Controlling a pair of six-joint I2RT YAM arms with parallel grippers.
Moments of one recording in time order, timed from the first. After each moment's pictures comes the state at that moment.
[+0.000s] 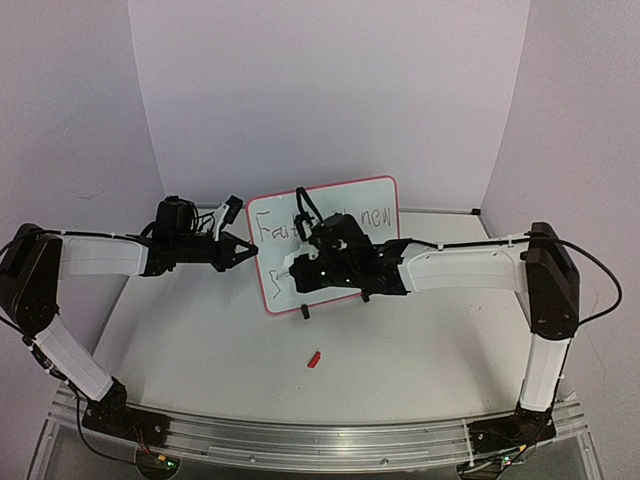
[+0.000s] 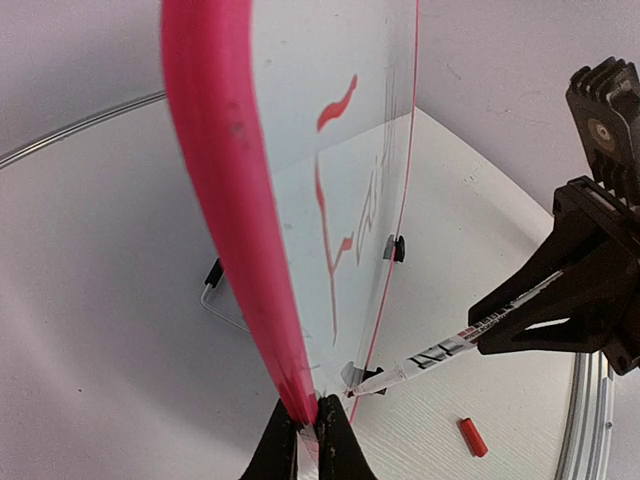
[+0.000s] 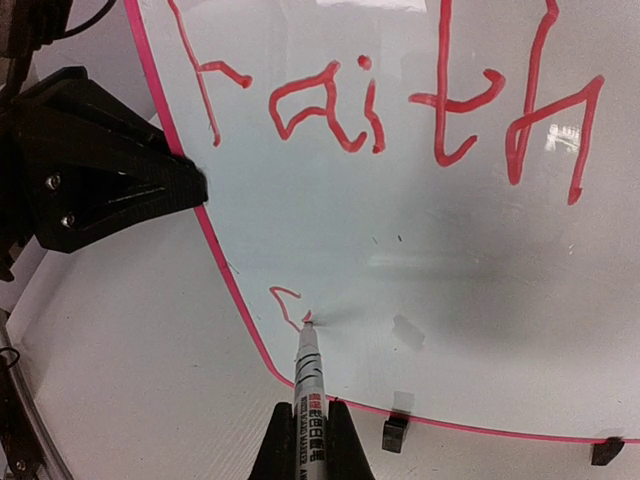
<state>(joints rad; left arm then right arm) -0.41 1.56 0.88 0.21 0.63 -0.02 1.00 1.93 1.43 -0.08 0.14 0.43</state>
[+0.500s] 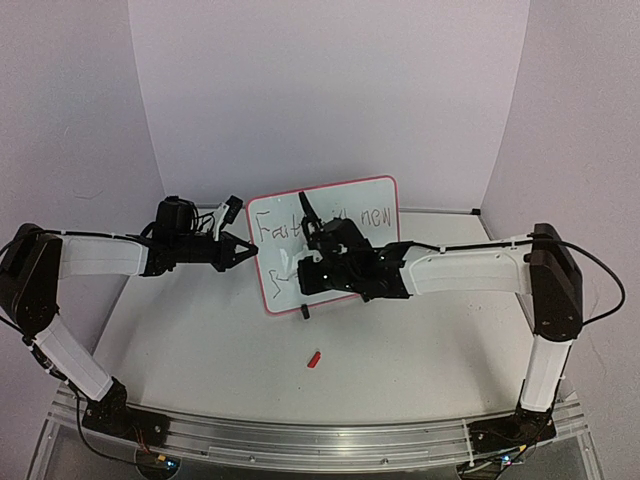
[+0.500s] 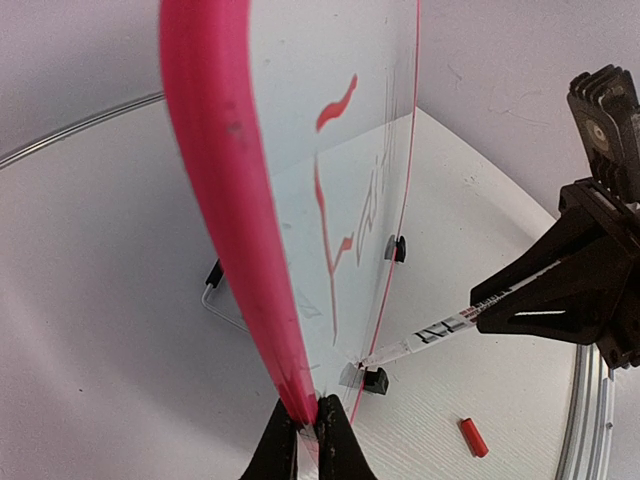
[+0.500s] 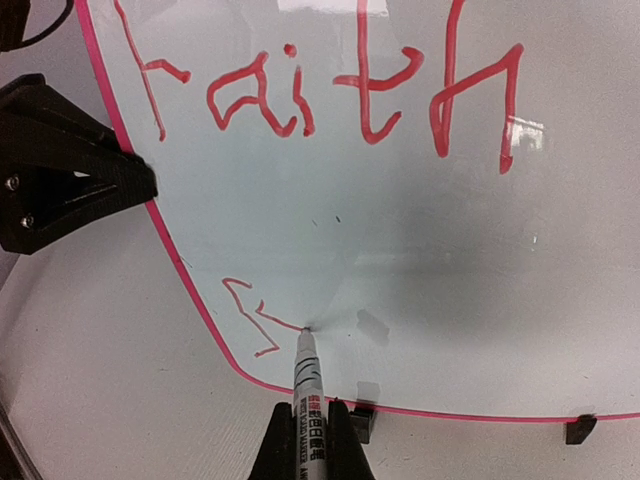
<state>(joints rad) -0.41 1.56 0.88 0.21 0.63 -0.02 1.01 1.92 1.41 -0.11 0.26 0.45</state>
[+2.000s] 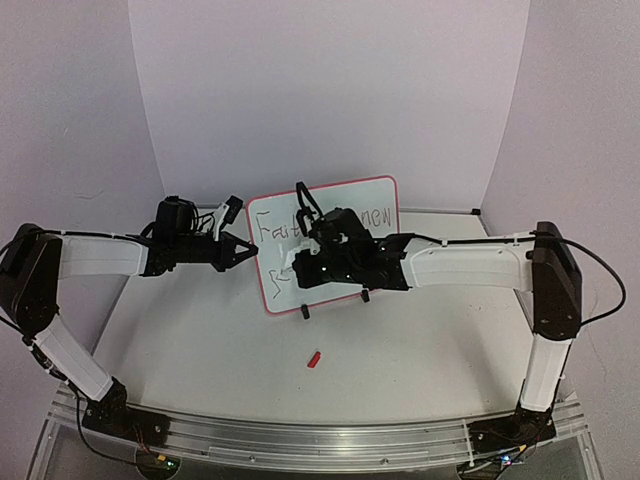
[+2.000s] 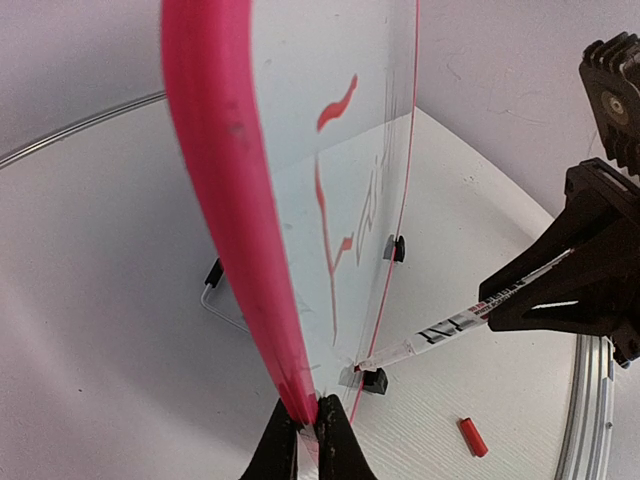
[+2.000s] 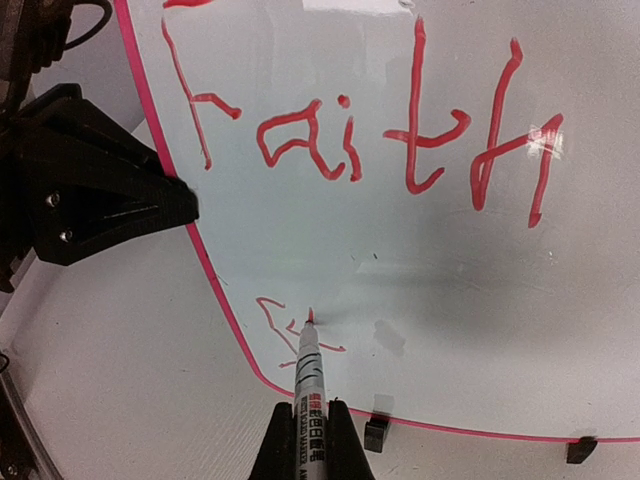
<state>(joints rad) -0.41 1.56 0.88 0.21 0.63 -0.02 0.99 1.92 1.46 -0.14 0.19 0.41</state>
